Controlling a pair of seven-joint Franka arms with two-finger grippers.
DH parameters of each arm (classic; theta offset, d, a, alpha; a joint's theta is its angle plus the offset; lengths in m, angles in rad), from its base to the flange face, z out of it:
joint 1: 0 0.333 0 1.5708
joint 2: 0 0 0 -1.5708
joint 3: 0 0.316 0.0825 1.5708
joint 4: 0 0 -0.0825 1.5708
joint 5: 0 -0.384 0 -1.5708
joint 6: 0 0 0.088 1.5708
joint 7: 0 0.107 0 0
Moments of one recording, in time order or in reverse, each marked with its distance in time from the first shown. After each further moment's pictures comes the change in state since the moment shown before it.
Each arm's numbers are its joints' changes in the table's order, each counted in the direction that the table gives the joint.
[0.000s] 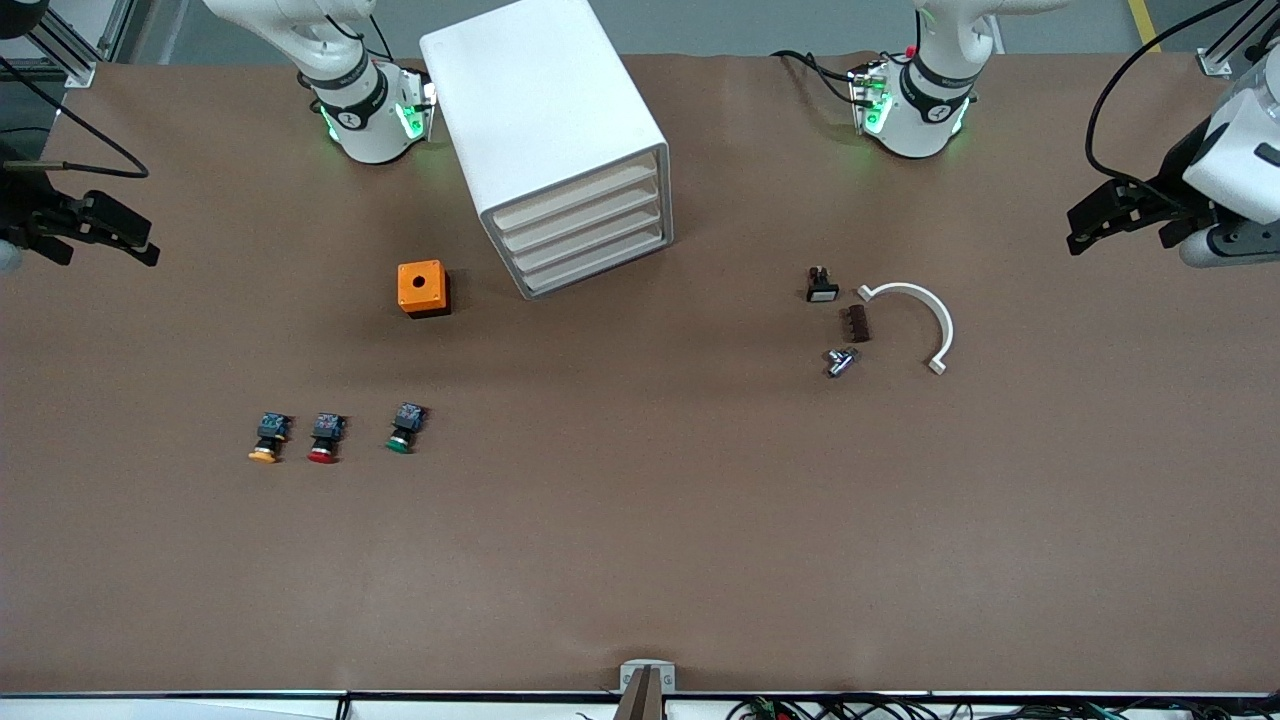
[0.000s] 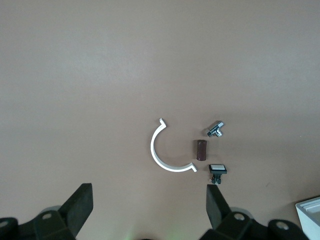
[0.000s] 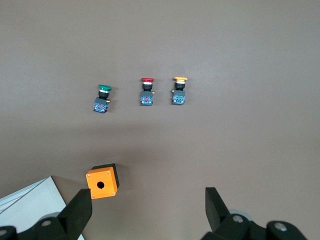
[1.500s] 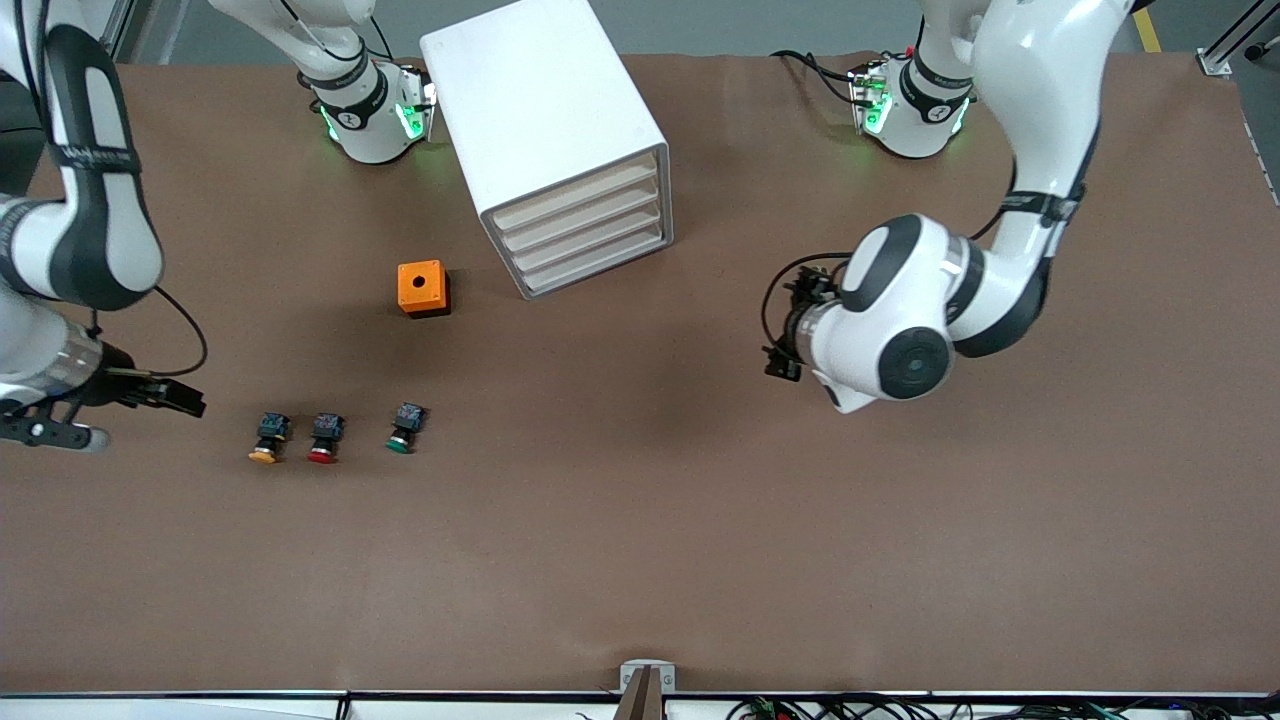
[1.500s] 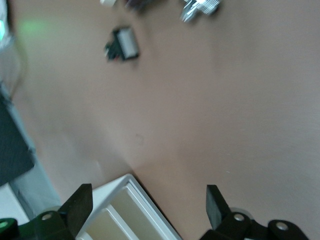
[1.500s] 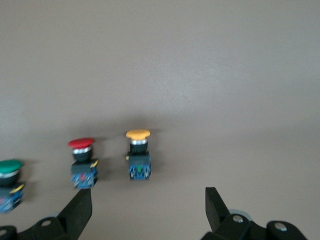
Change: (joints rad) left arm -0.279 -0.615 -0.160 0.103 0.304 0.111 -1.694; right arm -0.134 -0.419 -0.002 -0.197 0.003 0.679 0.000
